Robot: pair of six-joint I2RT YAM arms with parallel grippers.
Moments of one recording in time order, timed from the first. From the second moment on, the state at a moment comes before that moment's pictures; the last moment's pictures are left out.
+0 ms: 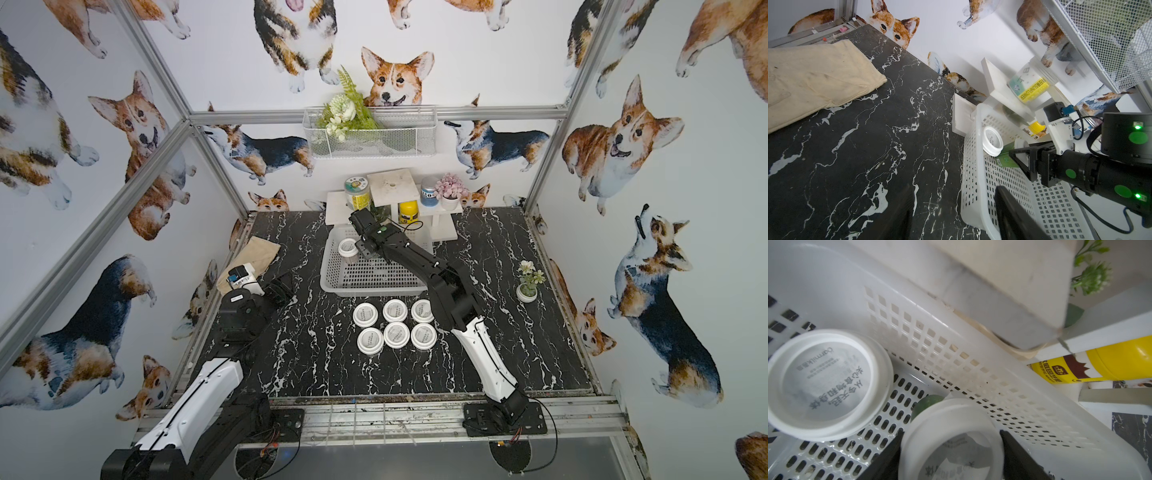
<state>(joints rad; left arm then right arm) 0.01 0.87 0.36 0.23 0.10 -0.62 0.66 2.39 2.19 -0.70 0.36 -0.04</state>
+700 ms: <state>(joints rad) 0.01 0.86 0.36 0.23 0.10 -0.62 0.67 2.38 2.17 -0.69 0.36 -0.04</state>
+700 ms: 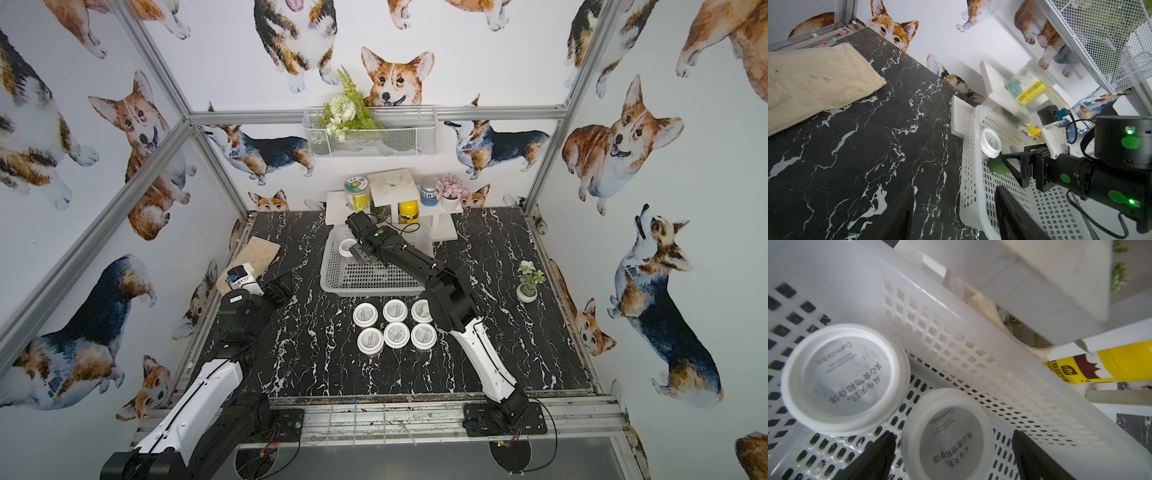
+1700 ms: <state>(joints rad) 0.01 0.85 0.35 0.23 0.09 -0.62 0.39 2.04 1.52 -0.19 -0.44 0.38</state>
